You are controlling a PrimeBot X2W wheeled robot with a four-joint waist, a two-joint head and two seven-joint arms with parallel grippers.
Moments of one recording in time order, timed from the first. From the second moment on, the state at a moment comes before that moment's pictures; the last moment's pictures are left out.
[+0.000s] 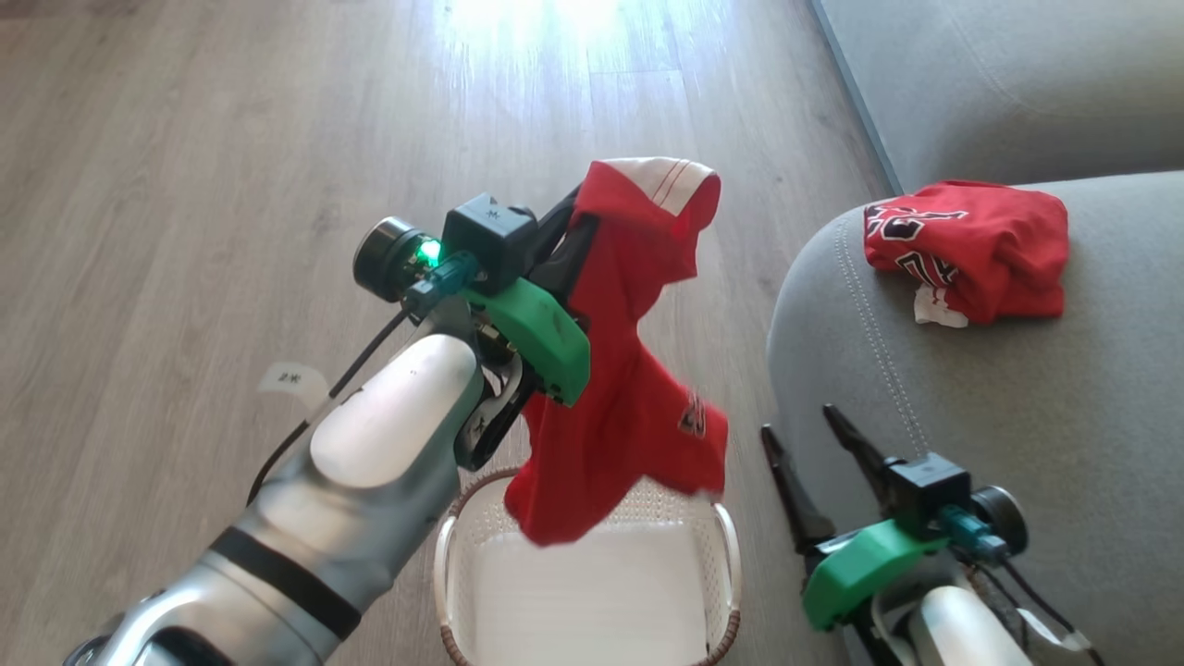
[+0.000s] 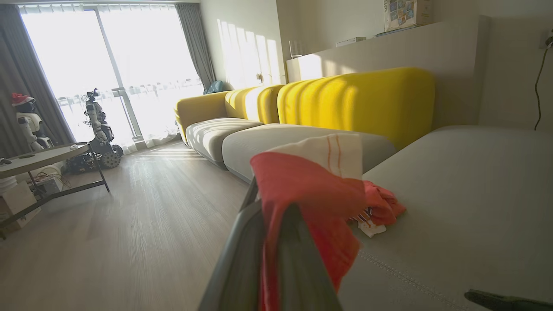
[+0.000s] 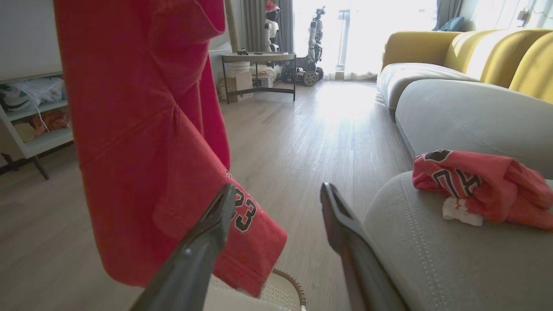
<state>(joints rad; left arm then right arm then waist) -0.90 0.10 -0.89 0.61 -0.56 0.03 -0.14 -0.11 -0.05 0.18 0.40 0.11 0.13 -0.26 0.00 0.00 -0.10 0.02</state>
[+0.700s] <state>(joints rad) -0.93 0.06 -0.92 0.58 -0.59 0.04 -0.11 -0.43 -0.07 0.50 0.73 0.13 0.13 -0.26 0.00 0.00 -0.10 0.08</state>
